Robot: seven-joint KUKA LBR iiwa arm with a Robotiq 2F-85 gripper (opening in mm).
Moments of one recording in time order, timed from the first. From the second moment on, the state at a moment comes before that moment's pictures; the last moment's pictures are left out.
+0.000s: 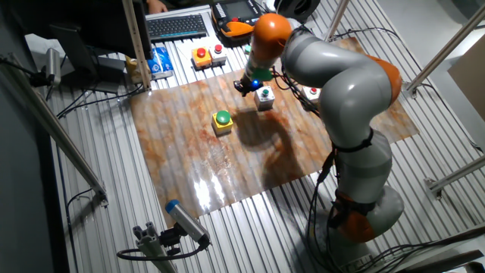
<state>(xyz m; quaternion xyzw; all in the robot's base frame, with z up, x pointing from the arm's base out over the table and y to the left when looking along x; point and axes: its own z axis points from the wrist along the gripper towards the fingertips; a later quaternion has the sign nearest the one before) 0.644 0.169 0.147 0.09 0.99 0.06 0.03</state>
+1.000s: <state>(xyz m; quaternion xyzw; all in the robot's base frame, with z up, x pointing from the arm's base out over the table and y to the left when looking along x) 0.641 0.214 0.152 0.08 1.00 0.02 0.06</state>
